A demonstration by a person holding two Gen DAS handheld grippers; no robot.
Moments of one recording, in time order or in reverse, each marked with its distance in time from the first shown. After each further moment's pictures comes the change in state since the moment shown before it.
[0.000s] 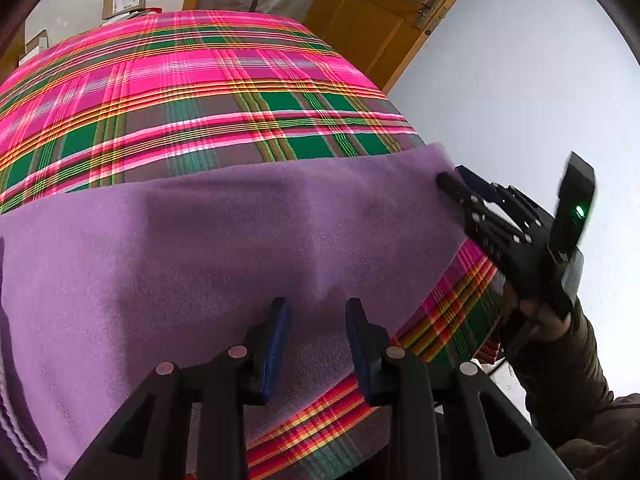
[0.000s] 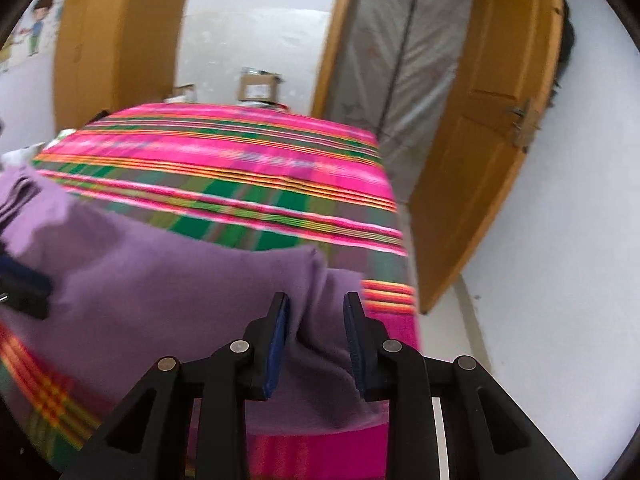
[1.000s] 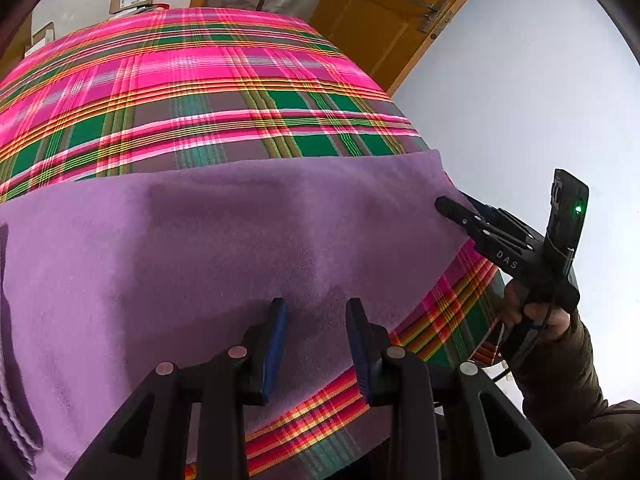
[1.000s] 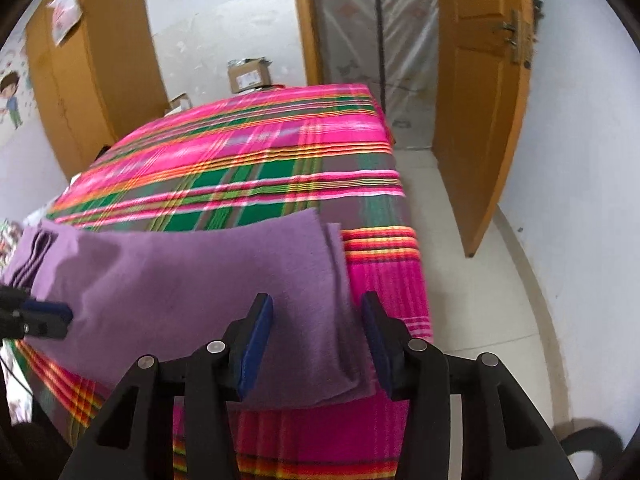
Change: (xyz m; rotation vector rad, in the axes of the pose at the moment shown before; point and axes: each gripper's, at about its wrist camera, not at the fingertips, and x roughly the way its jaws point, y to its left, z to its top) left arm -0.004 0.002 -0.004 -0.023 -0.003 0.002; right arm 0.004 -0.033 -0.016 0.190 0.102 0.229
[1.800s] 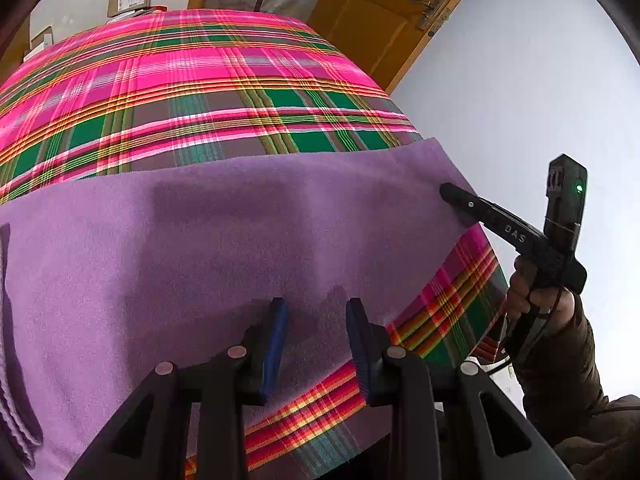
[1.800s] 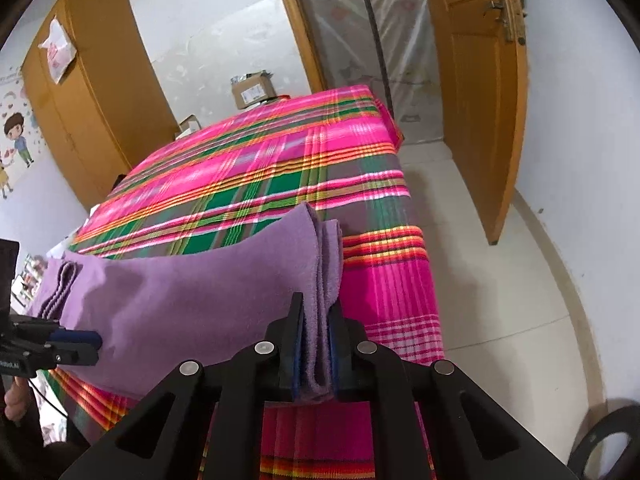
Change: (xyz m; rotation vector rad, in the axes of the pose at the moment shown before) left arm -0.003 -0.003 -0.004 0.011 0.003 0.003; right arm -0.002 -0.021 0.004 0.143 -0.001 0.113
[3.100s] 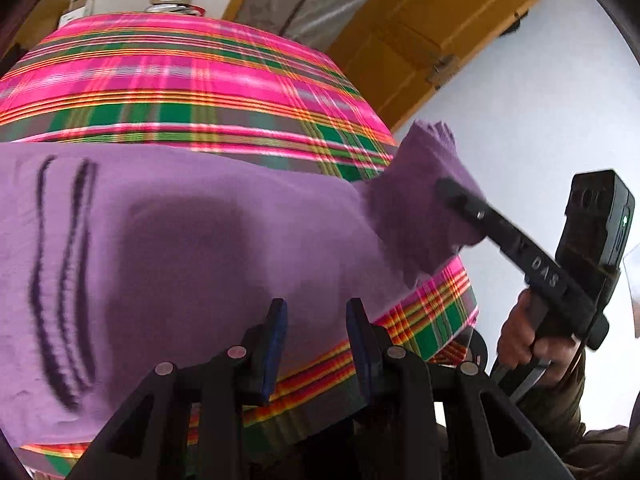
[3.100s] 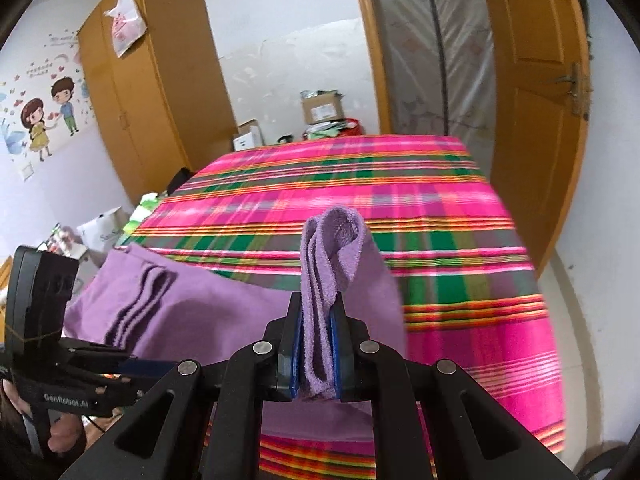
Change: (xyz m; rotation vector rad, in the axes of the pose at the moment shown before) left arm -0.071 0.056 -0.044 -0.152 -0.122 -0.104; right arm -0.037 0.178 0.014 -0.175 -0.080 0.093
